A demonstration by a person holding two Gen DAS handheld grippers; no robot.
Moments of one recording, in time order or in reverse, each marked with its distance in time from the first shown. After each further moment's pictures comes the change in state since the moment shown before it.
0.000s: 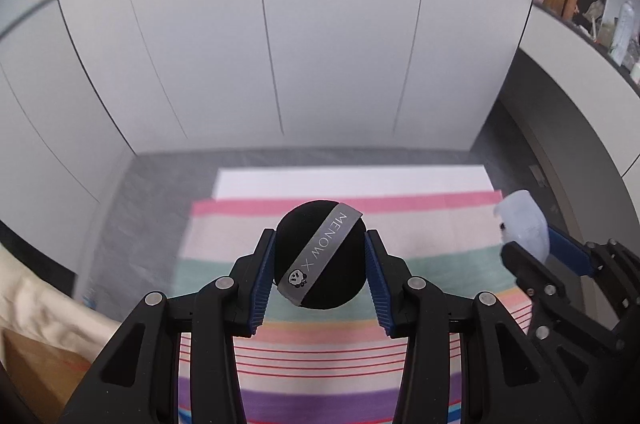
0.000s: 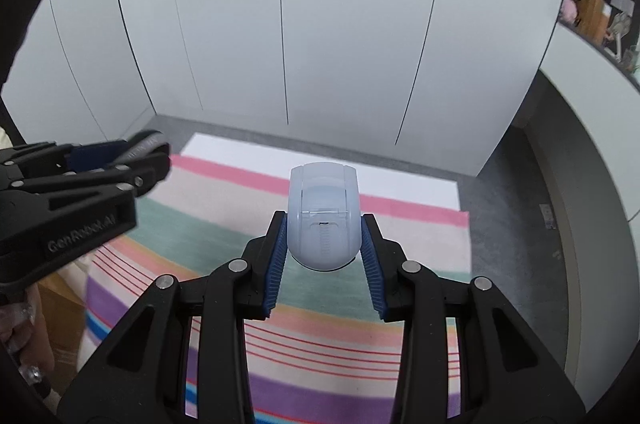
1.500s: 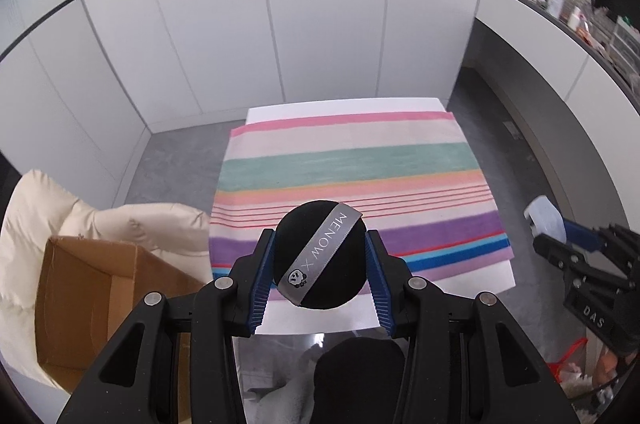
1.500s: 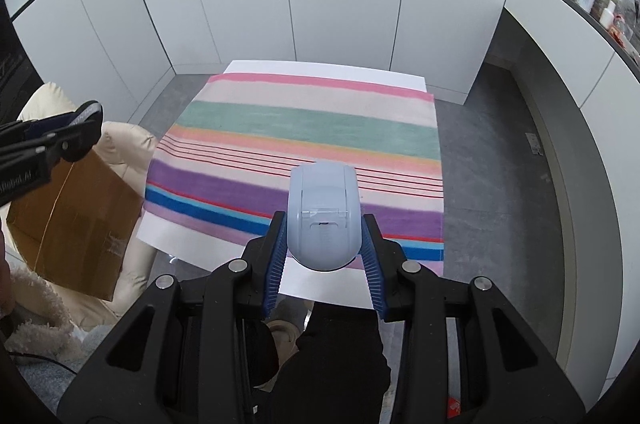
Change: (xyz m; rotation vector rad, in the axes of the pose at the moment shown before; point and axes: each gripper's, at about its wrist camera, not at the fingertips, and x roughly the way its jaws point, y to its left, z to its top) left arm -0.196 0.034 -0.161 0.053 0.056 -0.022; right arm -0.195 0.000 -0.159 0.056 0.154 0.035
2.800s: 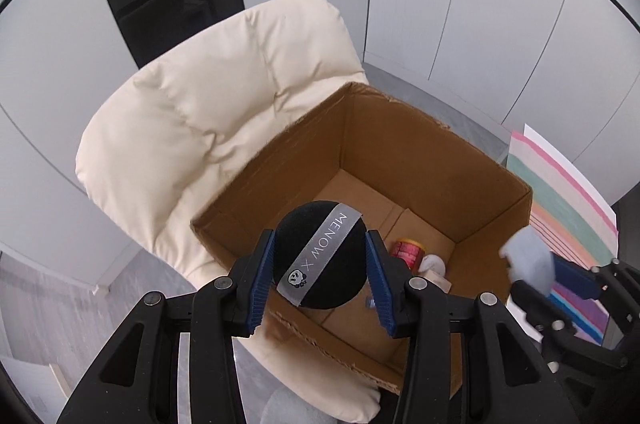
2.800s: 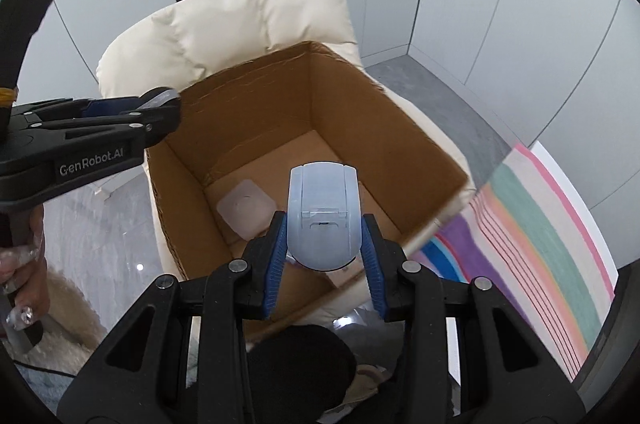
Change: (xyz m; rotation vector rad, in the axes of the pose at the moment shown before) left arm -0.063 0.365 -0.194 -0.625 0.074 0.392; right arm 0.028 0.467 -0.017 -0.687 0.040 0.432
